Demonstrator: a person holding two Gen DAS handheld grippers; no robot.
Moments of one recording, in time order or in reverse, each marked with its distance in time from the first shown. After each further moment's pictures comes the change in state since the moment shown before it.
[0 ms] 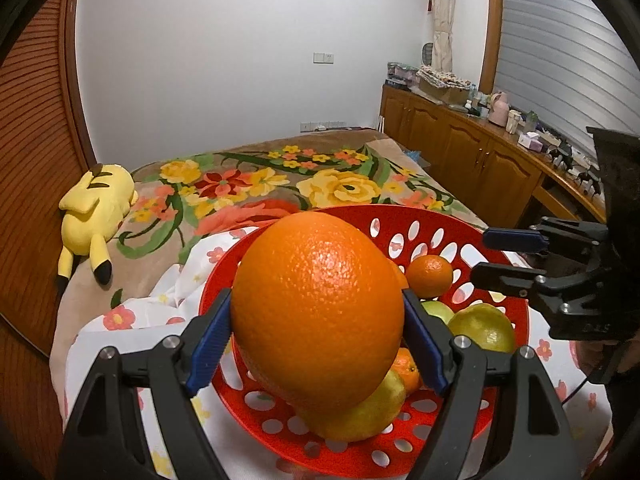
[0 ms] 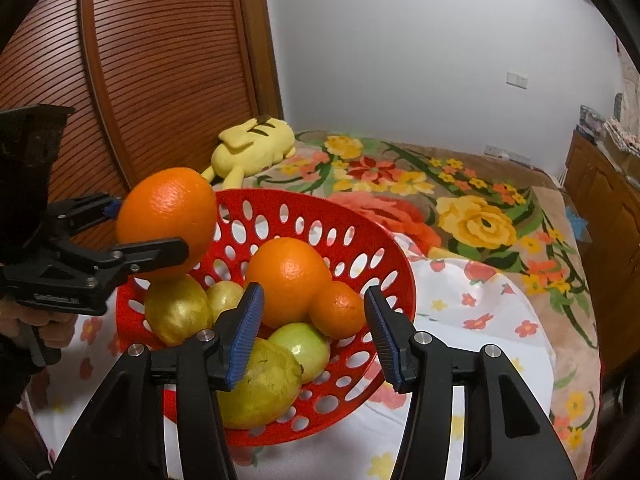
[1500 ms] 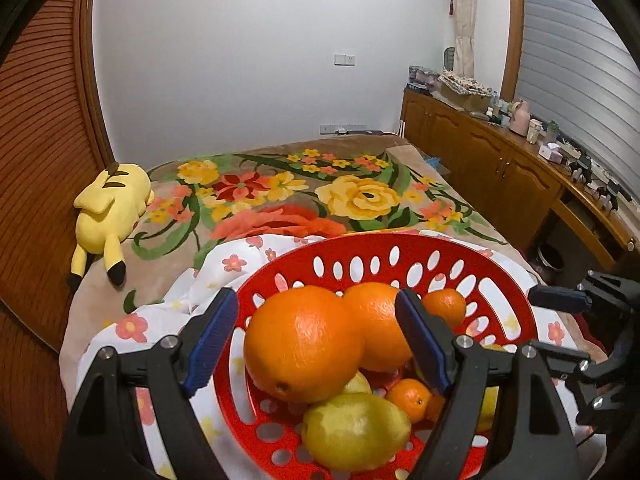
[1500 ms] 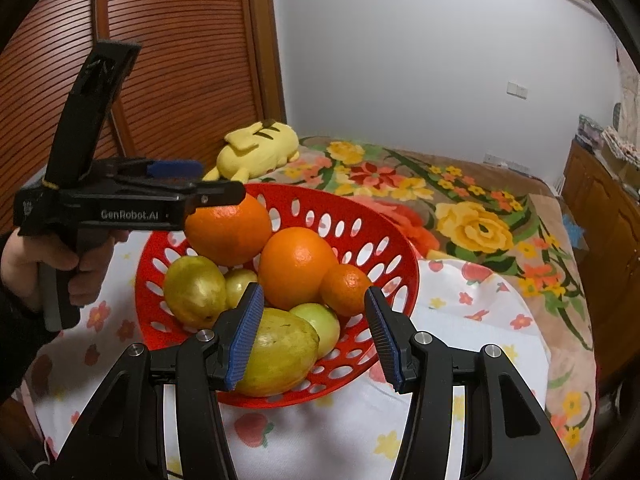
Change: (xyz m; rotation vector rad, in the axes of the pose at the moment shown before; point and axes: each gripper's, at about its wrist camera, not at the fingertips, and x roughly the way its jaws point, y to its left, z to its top) left arm 0.008 0.012 0.022 -0.041 -0.001 0.065; right arm -0.023 0.016 -0.014 -0.024 -0.035 -0.012
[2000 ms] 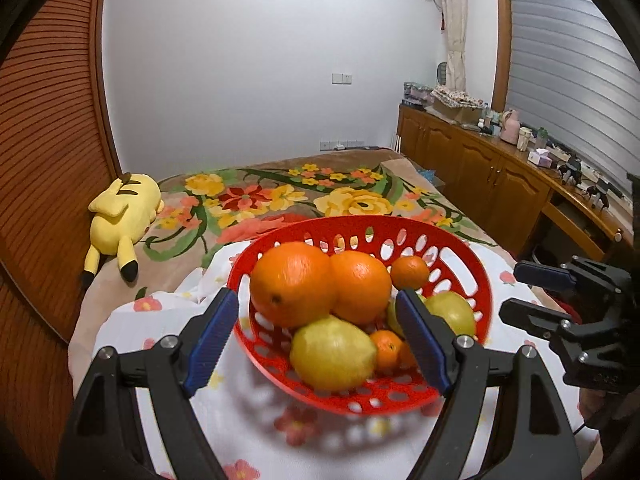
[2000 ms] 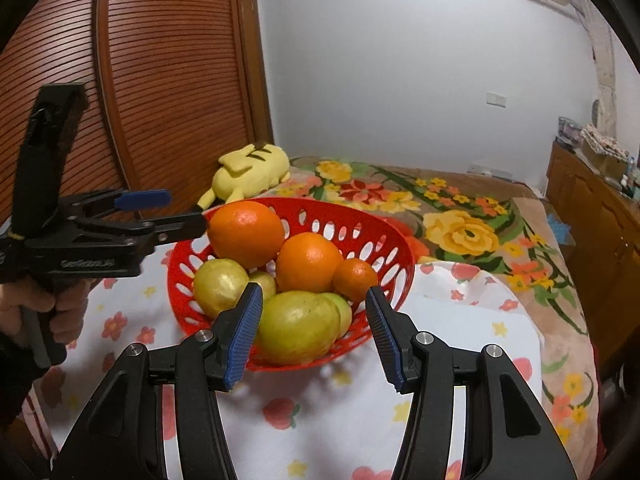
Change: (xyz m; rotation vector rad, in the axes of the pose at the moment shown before) left arm -0.071 -0.013 -0.044 0.010 -0.077 0.006; right arm -0.043 0.024 -0.022 0.054 -0.077 -0.049
